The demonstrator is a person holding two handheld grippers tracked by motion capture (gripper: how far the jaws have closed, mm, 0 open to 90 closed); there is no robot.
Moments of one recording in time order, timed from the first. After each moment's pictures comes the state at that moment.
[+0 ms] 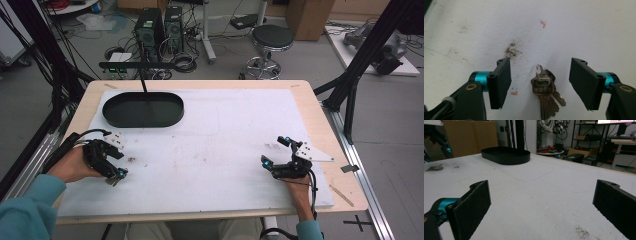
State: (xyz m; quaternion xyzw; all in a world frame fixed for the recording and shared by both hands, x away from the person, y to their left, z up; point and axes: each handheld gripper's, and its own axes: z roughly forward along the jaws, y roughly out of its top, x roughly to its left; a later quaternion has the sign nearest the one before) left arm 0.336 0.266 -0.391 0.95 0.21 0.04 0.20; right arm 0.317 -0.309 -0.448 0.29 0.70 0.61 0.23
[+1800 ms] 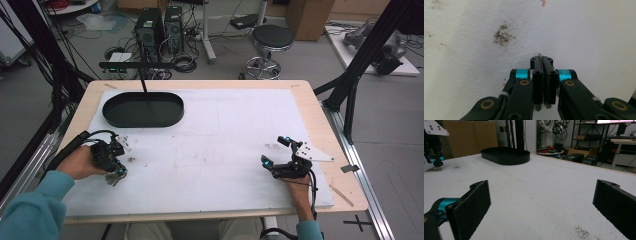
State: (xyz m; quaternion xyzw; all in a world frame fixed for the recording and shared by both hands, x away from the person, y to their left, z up) left arm 0.344 0.252 -0.400 0.97 0.23 -0.01 0.12; right arm 0.317 -0.309 -0.448 0.29 0.70 0.61 0.23
